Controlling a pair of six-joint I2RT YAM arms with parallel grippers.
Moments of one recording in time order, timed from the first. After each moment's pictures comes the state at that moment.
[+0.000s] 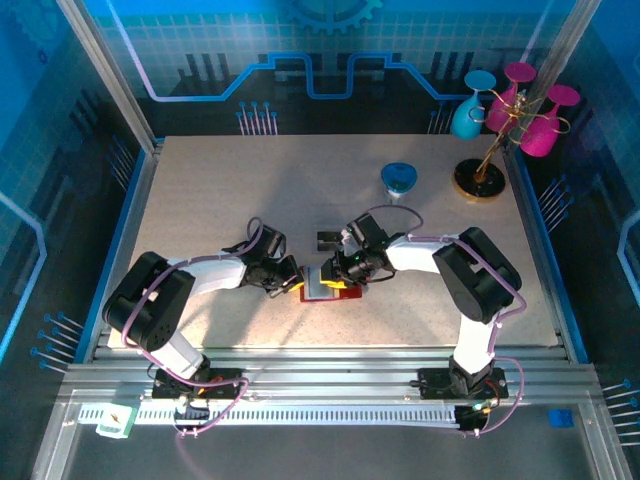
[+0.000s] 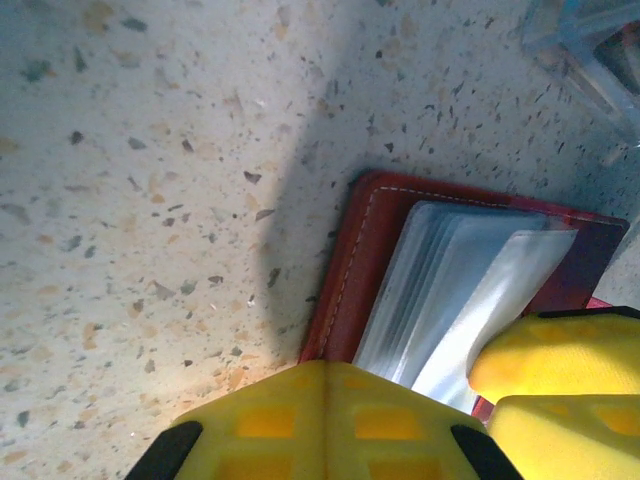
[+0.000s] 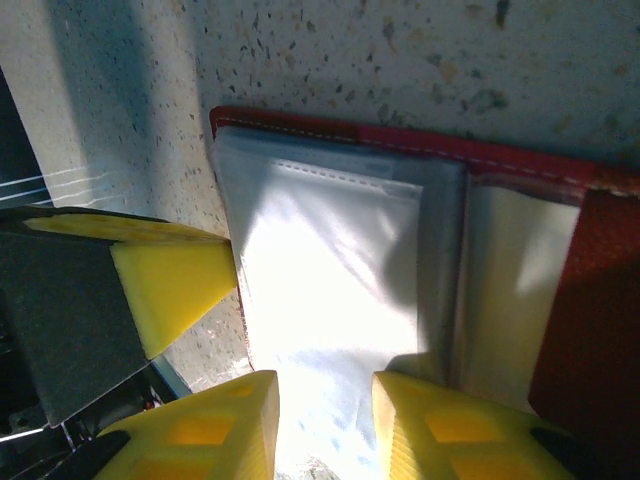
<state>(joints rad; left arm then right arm) -0.47 1.60 0.70 -0.16 0.40 -1.03 0.59 1.84 0.94 -0.15 -0.67 0.78</state>
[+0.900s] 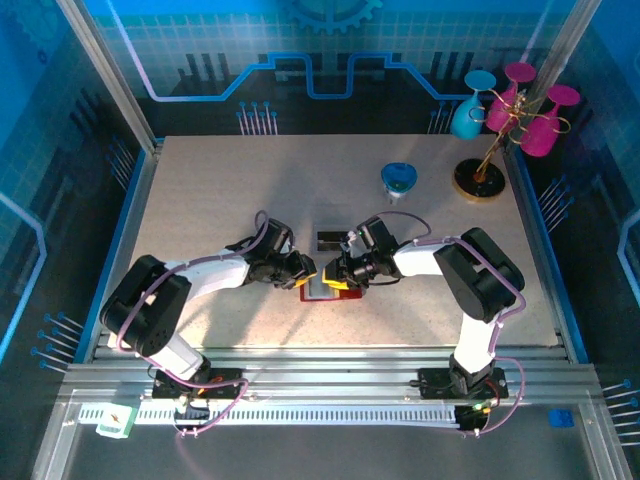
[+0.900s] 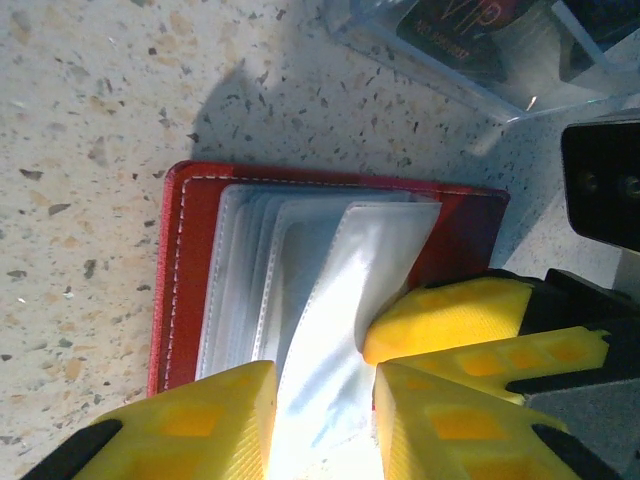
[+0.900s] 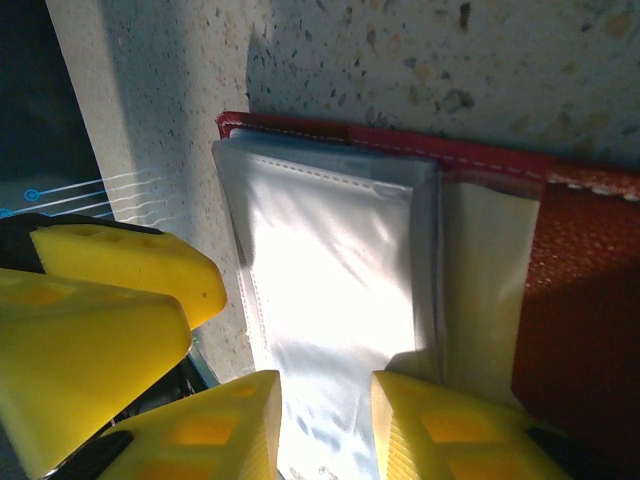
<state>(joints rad) -0.52 1.58 0.75 -0.15 0.40 -1.03 0.55 1.84 0.84 0.04 -0.75 0.83</state>
